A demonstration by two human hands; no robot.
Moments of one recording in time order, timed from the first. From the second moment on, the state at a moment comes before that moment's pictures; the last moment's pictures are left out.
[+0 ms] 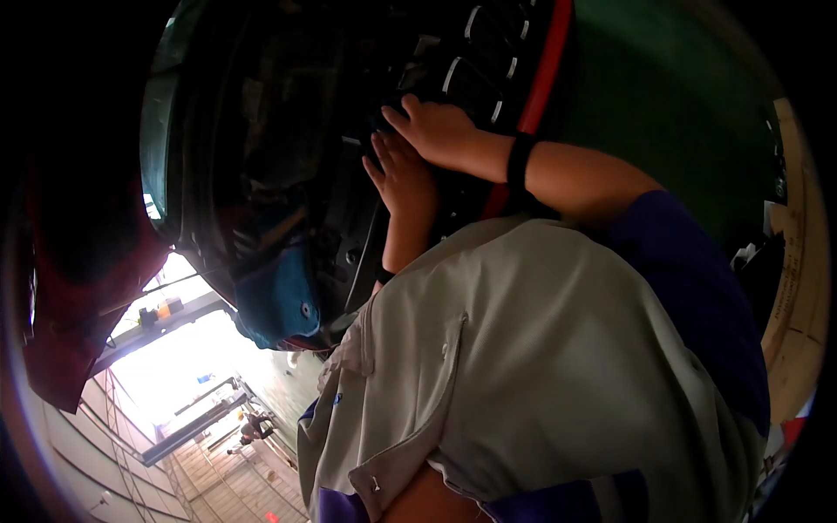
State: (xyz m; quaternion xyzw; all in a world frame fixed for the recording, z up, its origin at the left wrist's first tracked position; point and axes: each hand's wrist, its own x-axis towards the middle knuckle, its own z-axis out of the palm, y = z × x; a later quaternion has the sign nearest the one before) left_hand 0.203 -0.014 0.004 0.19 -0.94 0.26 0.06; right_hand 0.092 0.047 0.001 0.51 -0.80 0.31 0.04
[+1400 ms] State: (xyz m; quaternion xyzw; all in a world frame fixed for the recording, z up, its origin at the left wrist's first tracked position) left_hand 0.081 0.002 0.008 0.07 -0.98 0.17 0.03; right_hand -0.031 0.081 -0.034 0.37 -0.88 0.30 0.04
